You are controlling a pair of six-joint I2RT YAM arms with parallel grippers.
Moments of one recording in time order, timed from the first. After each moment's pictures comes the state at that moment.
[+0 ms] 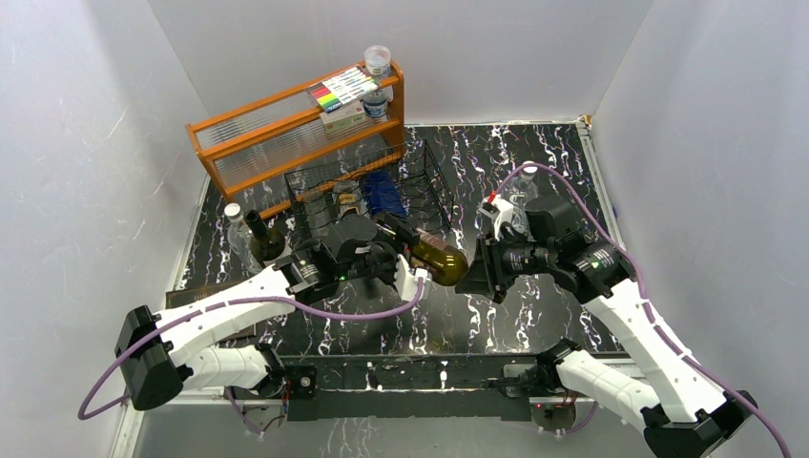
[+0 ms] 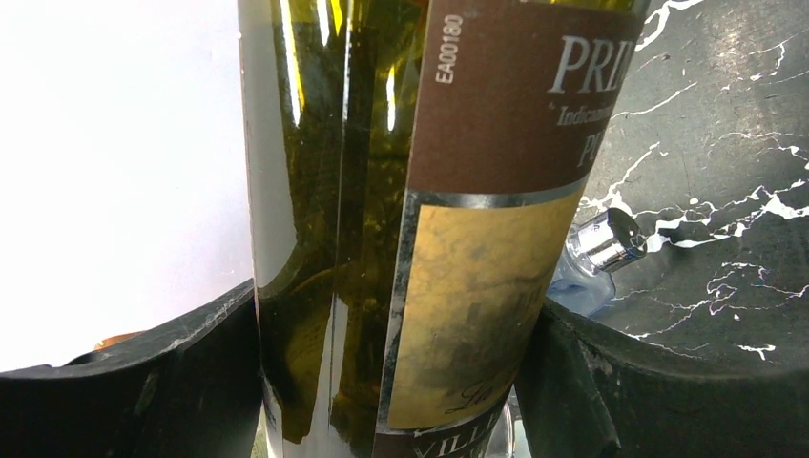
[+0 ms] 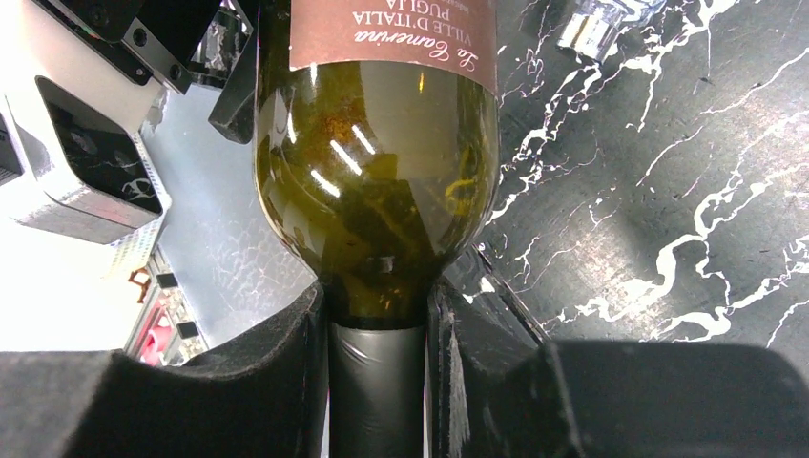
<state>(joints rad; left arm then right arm) -0.98 1.16 0.91 -0.20 0.15 1.17 0.56 0.87 1.01 -0.87 -0.66 0.30</state>
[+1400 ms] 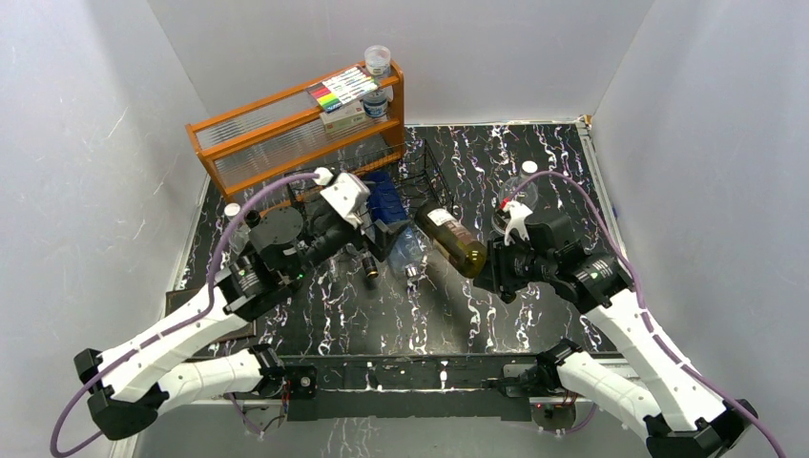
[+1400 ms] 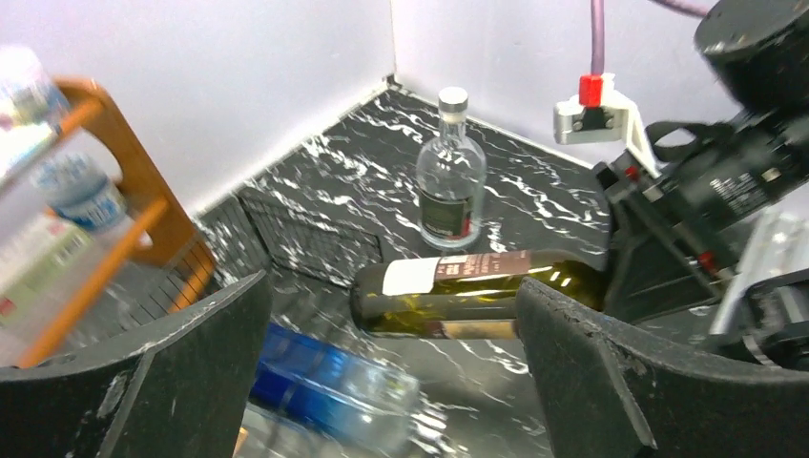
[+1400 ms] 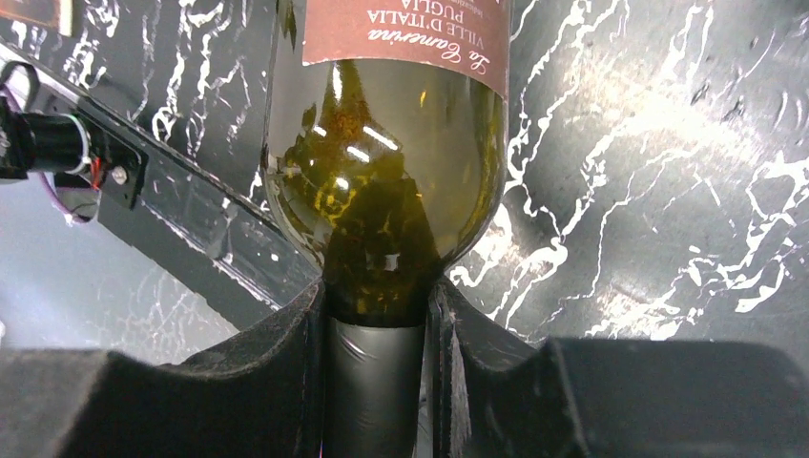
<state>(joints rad) -0.95 0.94 1.03 -0.06 -0.09 0.14 0.56 0.80 0.93 -0.89 -0.28 0.31</state>
